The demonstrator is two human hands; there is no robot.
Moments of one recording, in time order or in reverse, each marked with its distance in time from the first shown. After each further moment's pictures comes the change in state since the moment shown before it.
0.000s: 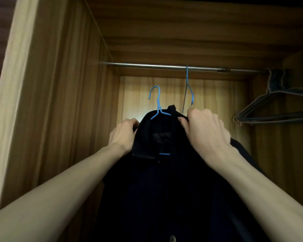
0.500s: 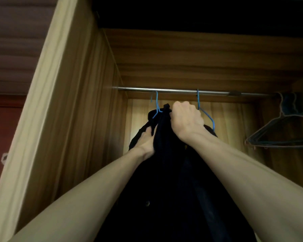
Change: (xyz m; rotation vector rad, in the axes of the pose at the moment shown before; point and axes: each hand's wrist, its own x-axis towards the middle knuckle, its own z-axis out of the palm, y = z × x) left_hand 0.067 0.011 -0.007 -0.602 -0.232 -0.101; right_hand 0.116 -0.082 0.023 -0.086 0.121 -0.075
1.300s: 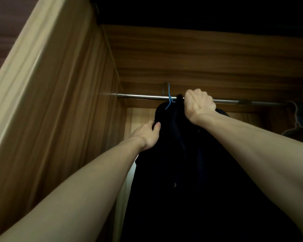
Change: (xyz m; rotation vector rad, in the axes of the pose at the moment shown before) left_hand 0.088 0.001 -0.038 0.299 0.029 0.056; right_hand 0.097 0.017 0.017 -0.153 0.081 0.061
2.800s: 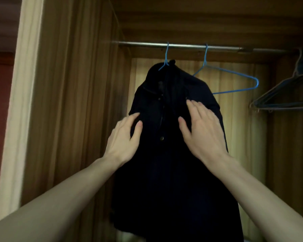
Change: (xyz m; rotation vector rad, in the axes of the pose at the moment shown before) left_hand -0.229 -0.034 0.061 0.072 0.278 0.024; right_hand -0.239 0.070 0.034 0.356 -0.021 -0.192
